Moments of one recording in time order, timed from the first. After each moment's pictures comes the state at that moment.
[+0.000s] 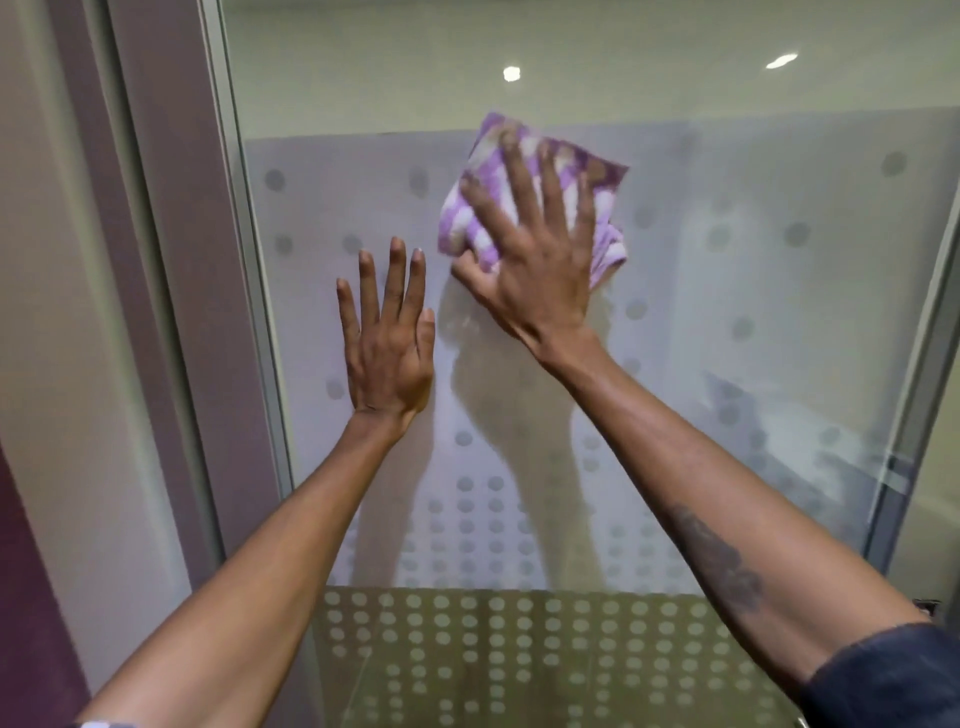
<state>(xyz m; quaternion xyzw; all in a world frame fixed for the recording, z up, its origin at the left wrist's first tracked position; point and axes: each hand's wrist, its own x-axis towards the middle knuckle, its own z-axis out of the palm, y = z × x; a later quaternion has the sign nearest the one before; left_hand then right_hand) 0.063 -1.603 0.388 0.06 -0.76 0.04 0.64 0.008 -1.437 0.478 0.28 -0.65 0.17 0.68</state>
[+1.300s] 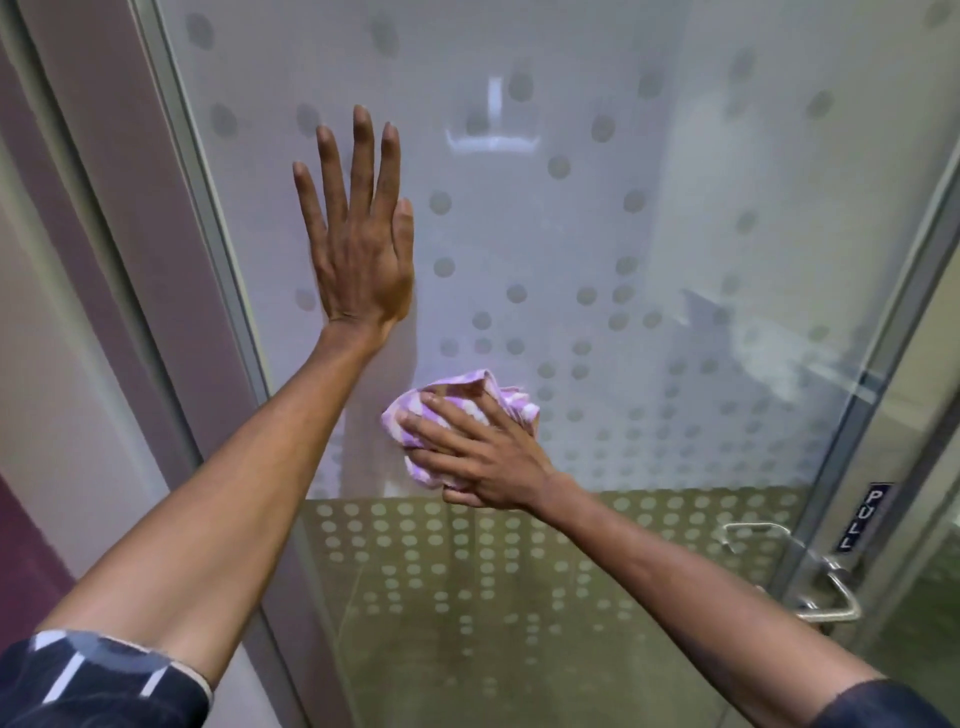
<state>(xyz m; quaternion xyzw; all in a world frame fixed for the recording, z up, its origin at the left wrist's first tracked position) 0.057 -1.609 0.386 0.06 -0.74 0.06 0.67 0.014 -1.427 0.191 0.60 -0.67 -0.01 0.44</state>
